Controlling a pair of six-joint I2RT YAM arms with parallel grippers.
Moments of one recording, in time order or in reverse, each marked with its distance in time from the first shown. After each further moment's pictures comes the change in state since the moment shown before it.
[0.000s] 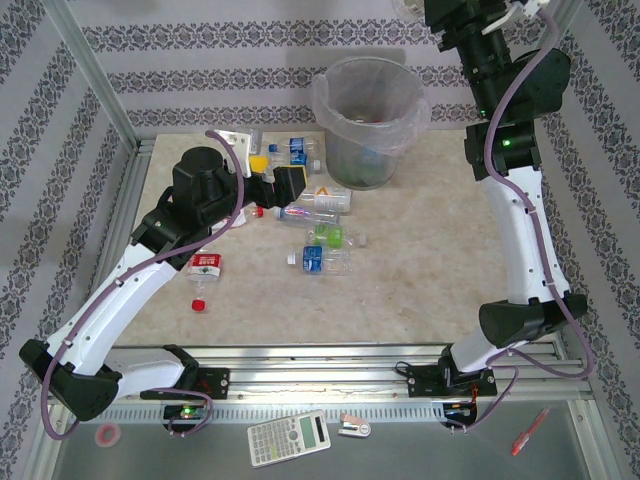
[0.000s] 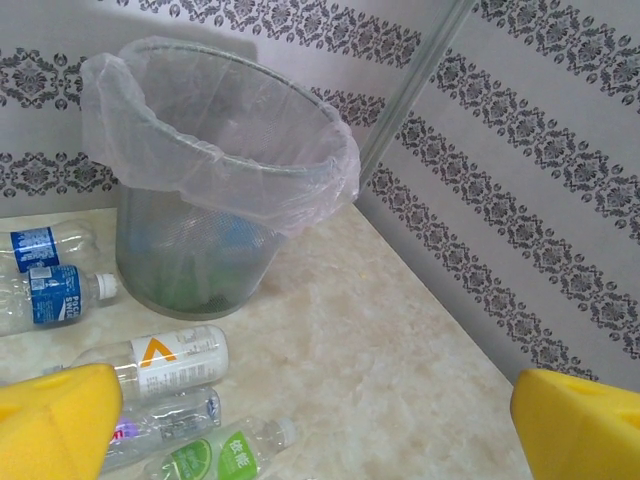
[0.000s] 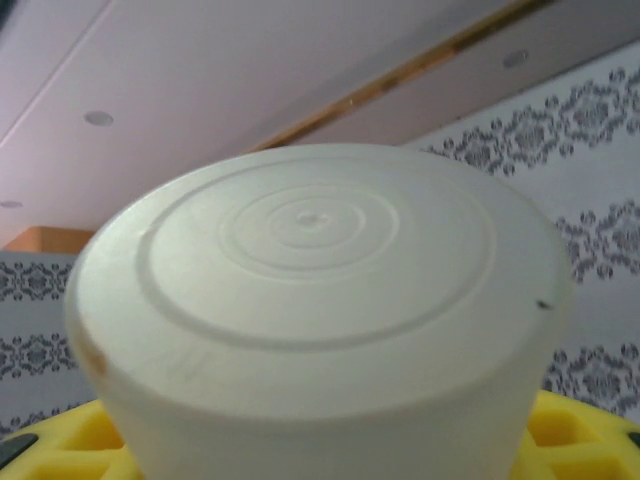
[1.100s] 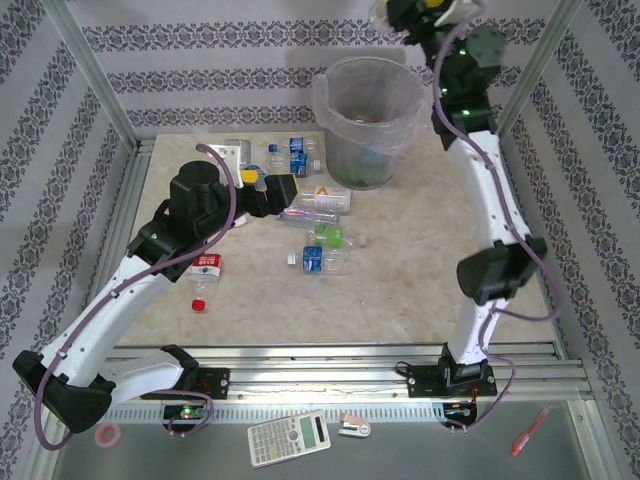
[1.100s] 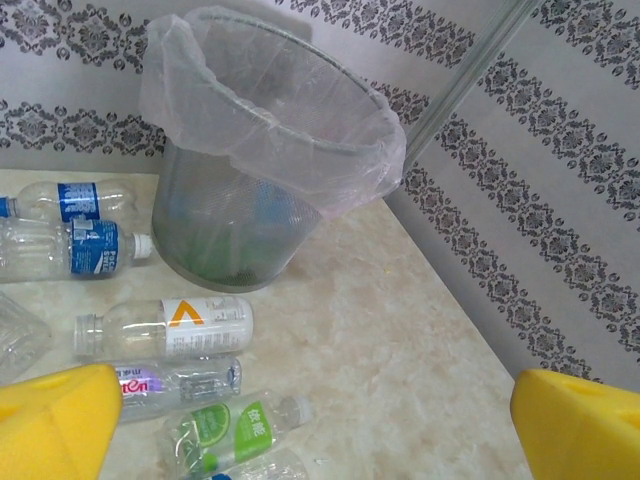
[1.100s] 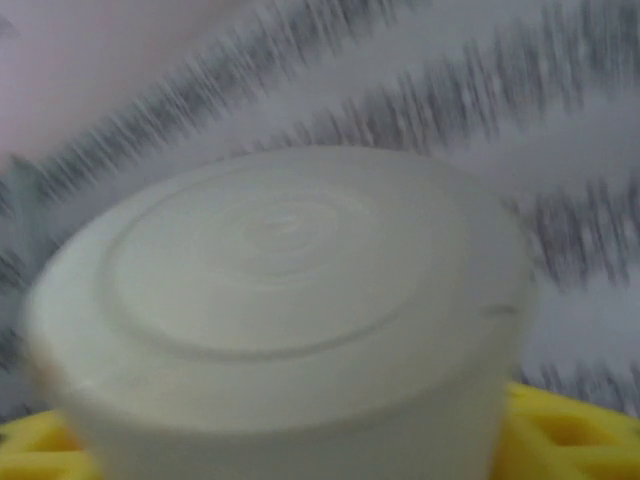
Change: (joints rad) left arm 0.000 -0.074 -0.105 -0.010 -0.071 -0.087; right arm -0.013 0.352 0.174 -0.138 0.015 -0.015
